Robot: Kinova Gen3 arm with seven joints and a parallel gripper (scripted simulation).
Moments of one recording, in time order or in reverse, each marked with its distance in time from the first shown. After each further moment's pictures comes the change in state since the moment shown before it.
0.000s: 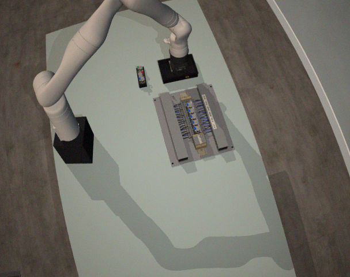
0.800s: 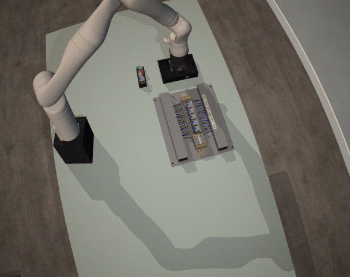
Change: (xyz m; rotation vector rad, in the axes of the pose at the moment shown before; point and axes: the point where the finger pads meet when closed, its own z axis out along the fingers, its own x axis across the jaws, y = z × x) arm 0.000 0.000 -0.005 0.000 0.000 0.000
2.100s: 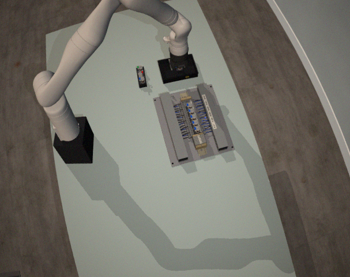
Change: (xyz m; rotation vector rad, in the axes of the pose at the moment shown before) arm 0.000 0.000 -0.008 0.000 0.000 0.000
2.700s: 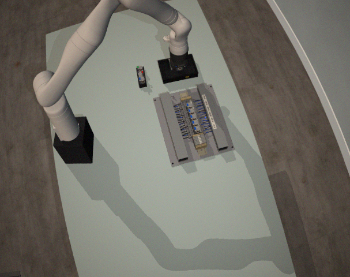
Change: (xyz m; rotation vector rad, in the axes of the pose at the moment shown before) arm 0.000 0.000 -0.004 0.000 0.000 0.000
